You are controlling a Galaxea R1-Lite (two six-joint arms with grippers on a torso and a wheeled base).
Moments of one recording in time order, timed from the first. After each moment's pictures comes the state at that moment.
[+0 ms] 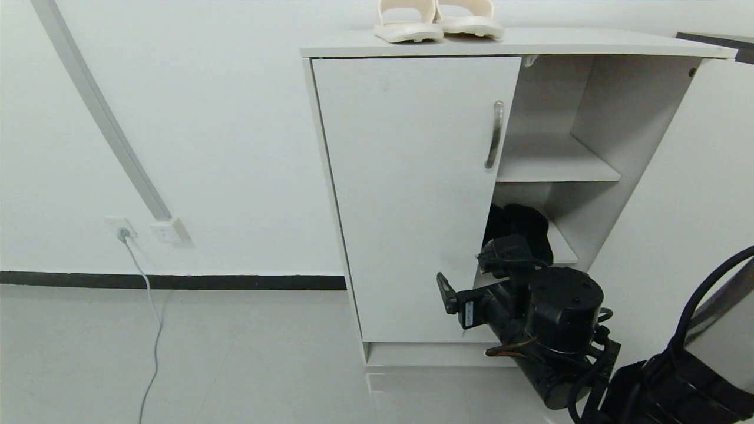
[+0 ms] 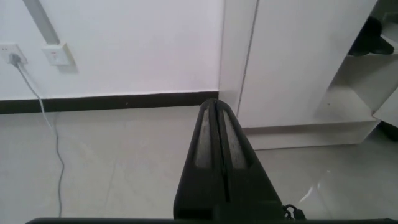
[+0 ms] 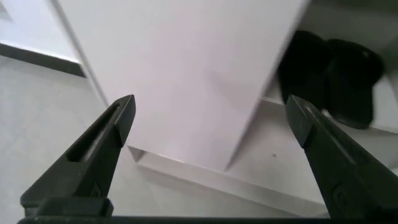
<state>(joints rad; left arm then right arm) 0.00 0.00 0.00 0.00 -0.03 0.01 0.81 1.98 -0.64 -1.30 -0.54 -0.02</state>
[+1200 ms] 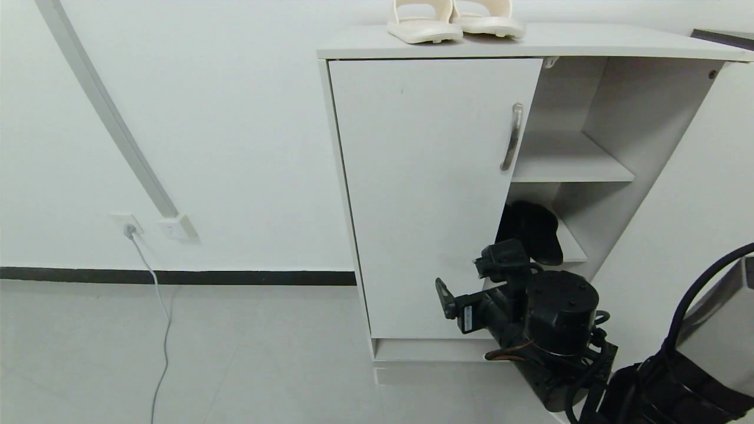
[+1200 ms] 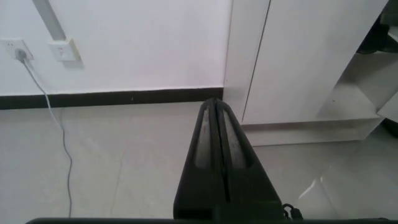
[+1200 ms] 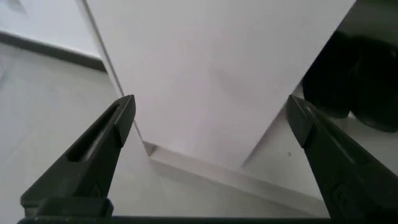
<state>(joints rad) 0.00 0.00 0.00 0.00 -0.03 0.01 0.80 1.99 -0.63 -1.31 -0.52 -0.02</state>
